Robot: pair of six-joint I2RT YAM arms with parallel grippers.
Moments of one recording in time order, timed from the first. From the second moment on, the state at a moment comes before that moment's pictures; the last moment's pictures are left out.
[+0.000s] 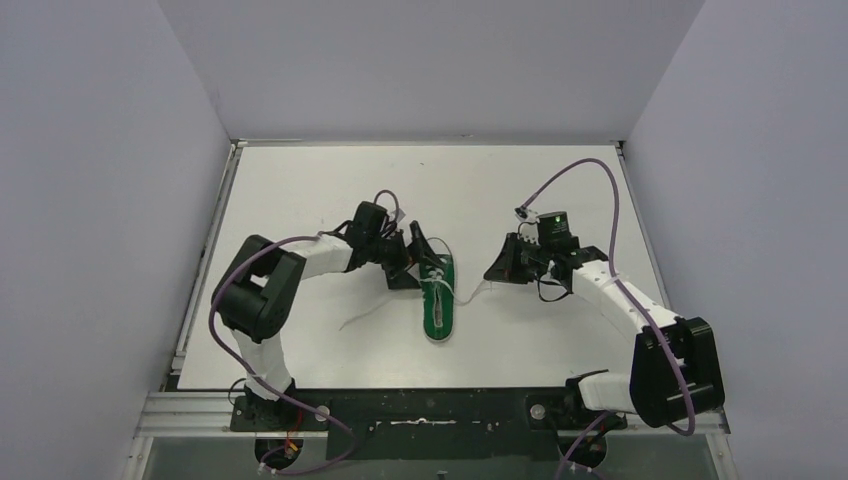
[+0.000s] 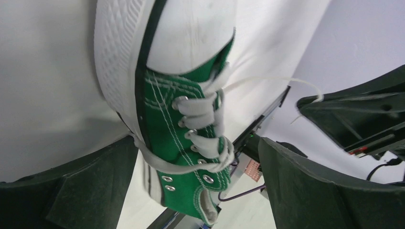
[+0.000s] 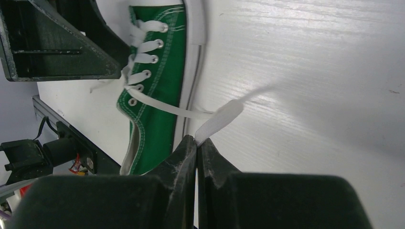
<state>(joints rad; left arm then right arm) -0.49 1.82 0.95 -0.03 0.66 -0.98 0.26 1.32 0.76 -0.34 -0.50 0.44</state>
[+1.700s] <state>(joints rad) -0.72 1.90 1.12 -0.09 0.21 0.25 0.18 1.22 0.84 -0.58 -0.47 0.39</state>
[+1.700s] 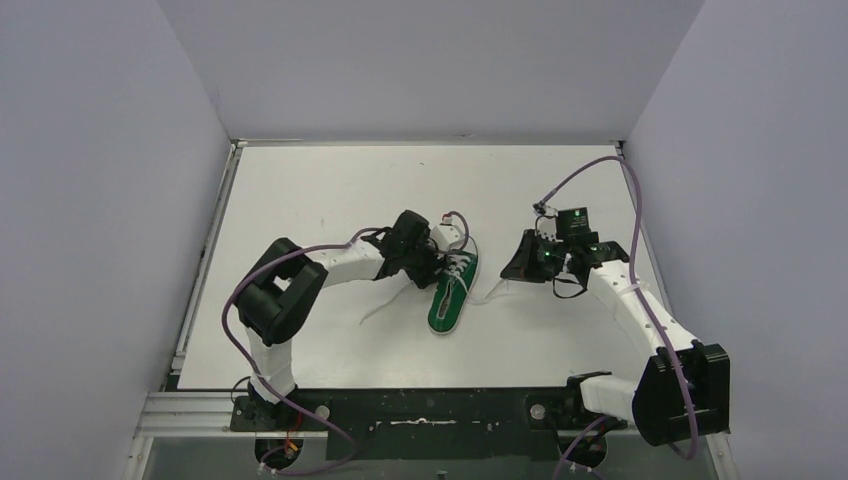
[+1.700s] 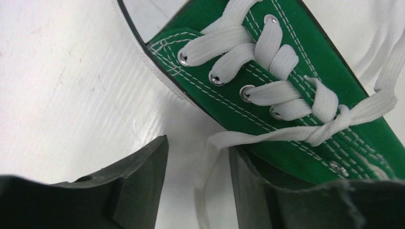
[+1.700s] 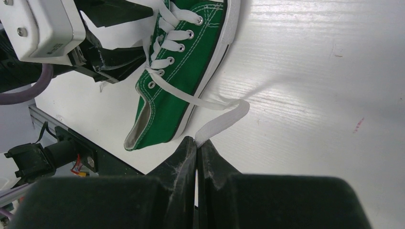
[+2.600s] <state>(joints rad) -0.75 1.67 1.00 -0.06 0.22 0.09 0.15 1.27 1.11 -0.75 -0.43 0.37</state>
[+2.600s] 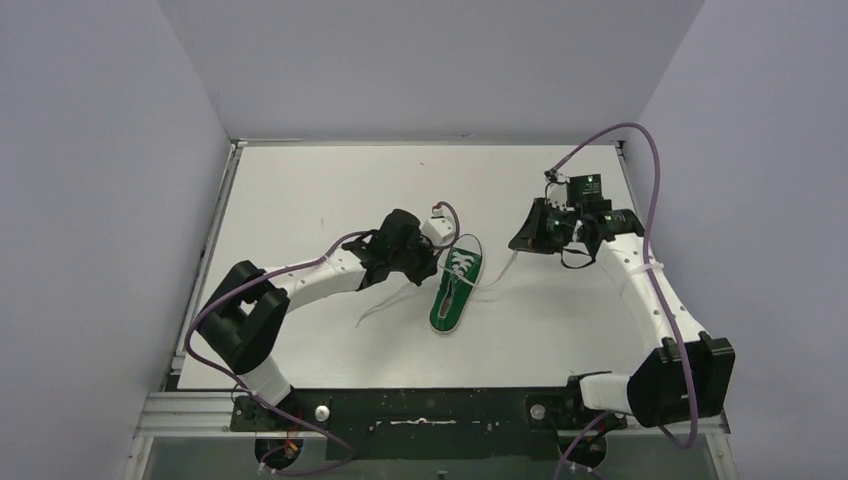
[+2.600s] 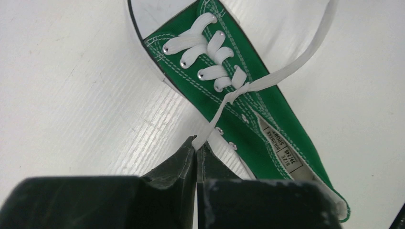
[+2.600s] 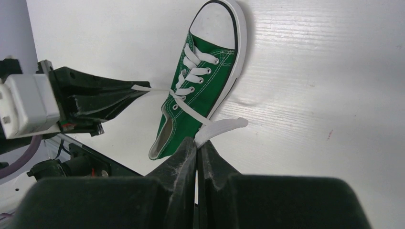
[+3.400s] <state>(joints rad) -0.76 1.64 1.06 -0.17 0.29 -0.02 0.26 2.05 1.40 -0.58 -0.55 0.44</state>
